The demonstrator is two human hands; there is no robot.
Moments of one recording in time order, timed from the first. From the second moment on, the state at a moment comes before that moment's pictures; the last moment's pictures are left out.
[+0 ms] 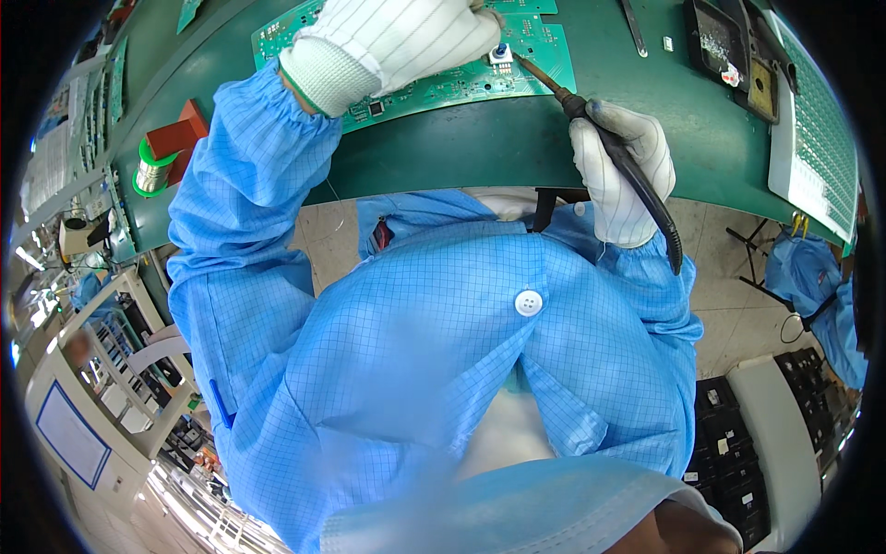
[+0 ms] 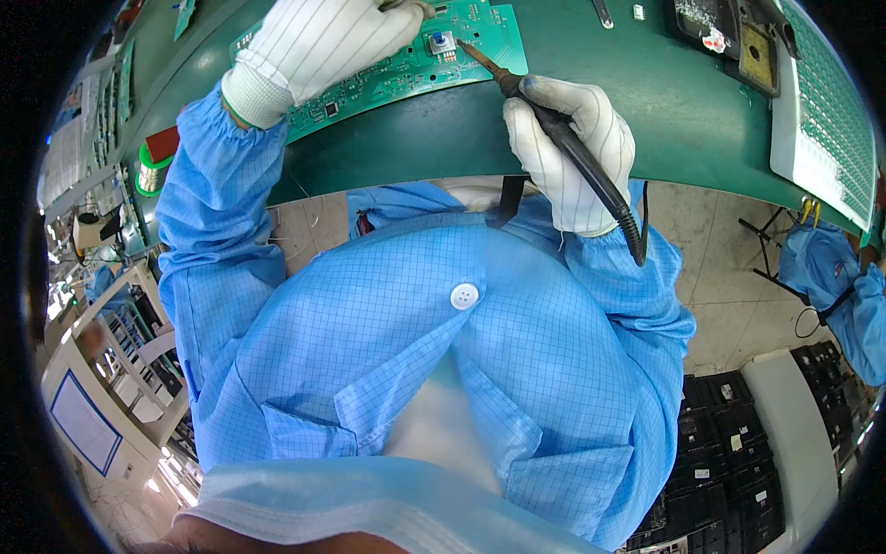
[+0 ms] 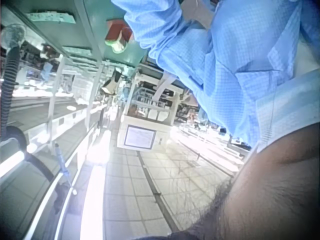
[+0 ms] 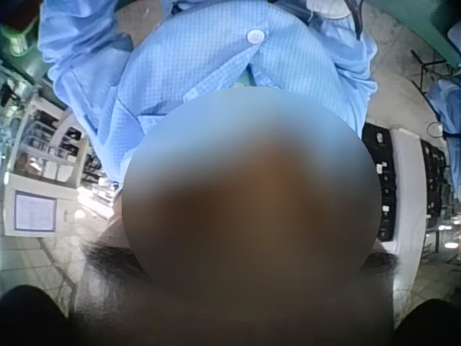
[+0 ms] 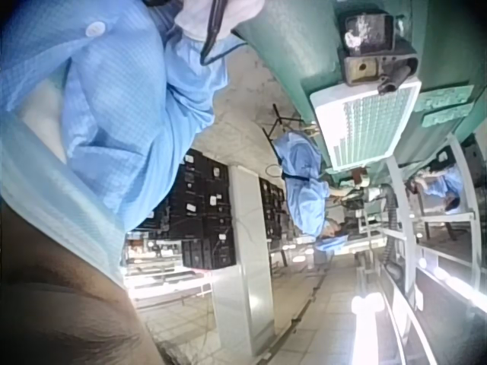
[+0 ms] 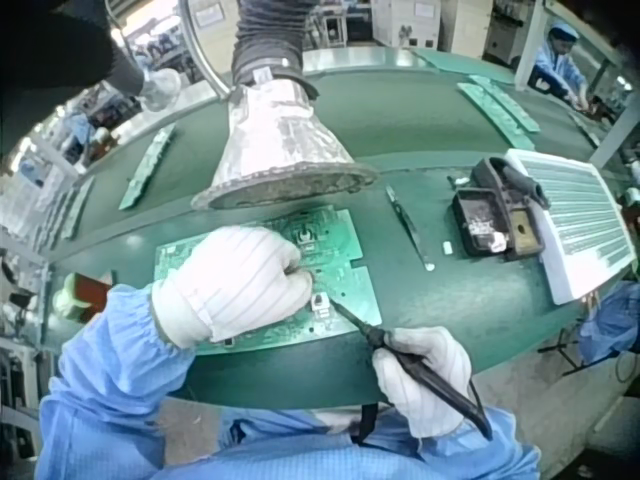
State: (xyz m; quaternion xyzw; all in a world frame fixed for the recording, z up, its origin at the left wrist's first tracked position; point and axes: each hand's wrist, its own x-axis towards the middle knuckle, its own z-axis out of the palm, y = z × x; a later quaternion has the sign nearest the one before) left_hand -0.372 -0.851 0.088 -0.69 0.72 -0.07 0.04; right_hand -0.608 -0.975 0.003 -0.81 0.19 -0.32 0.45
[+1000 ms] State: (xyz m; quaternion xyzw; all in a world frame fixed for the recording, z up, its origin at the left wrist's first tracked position) left_hand -0.388 -0.840 0.053 -0.74 0.66 -0.13 -0.04; right_hand -0.612 -0.973 0.002 -0.78 0.20 -0.35 0.47
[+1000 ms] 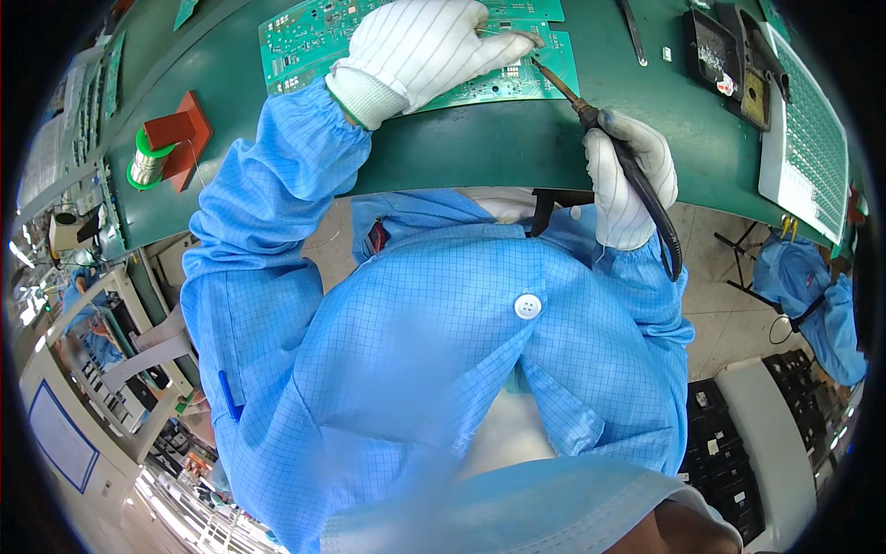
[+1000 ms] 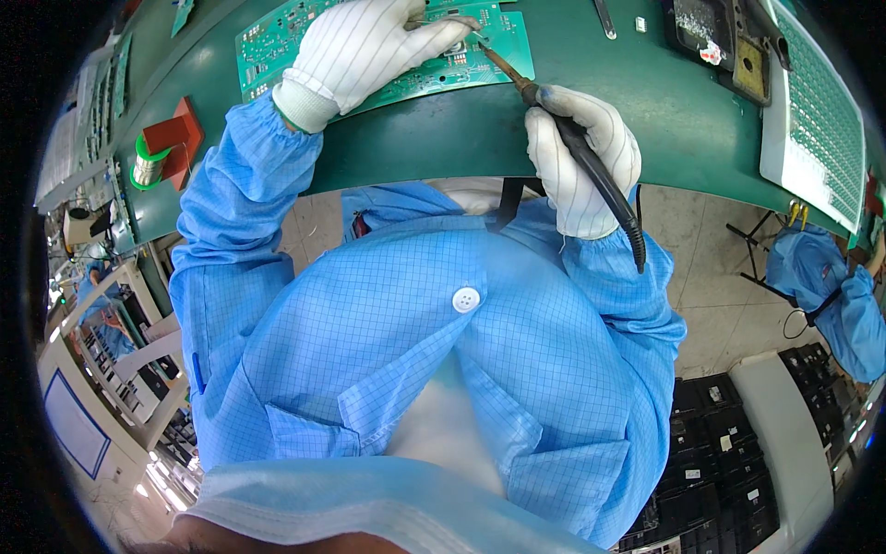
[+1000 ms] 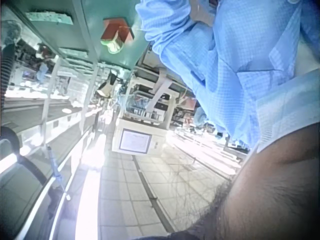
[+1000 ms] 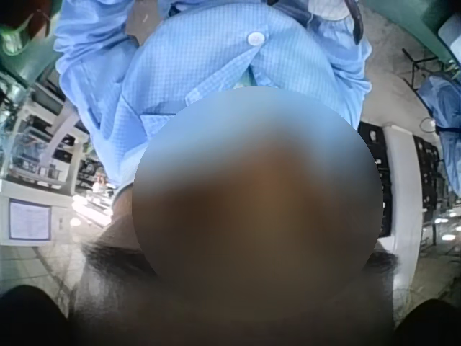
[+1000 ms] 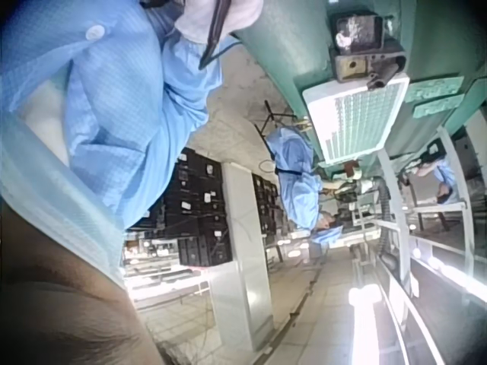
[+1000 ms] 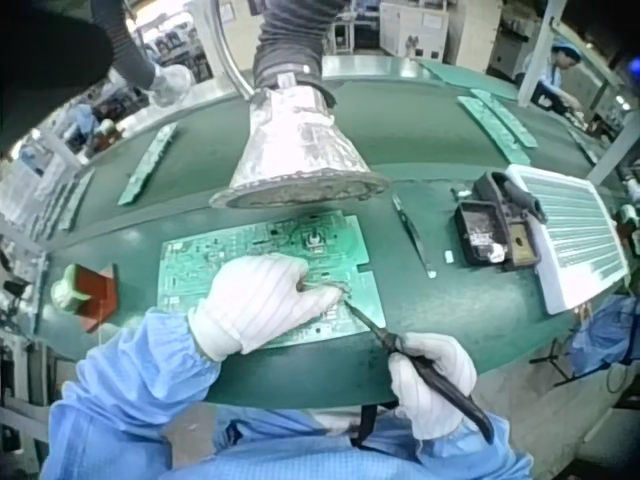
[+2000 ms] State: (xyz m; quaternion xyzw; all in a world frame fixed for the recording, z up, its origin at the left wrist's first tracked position) left_hand -0.402 -0.800 0.033 -0.82 0.52 -0.13 -0.20; right_hand -0.566 -0.941 0.022 -0.91 -0.07 -0.40 0.11
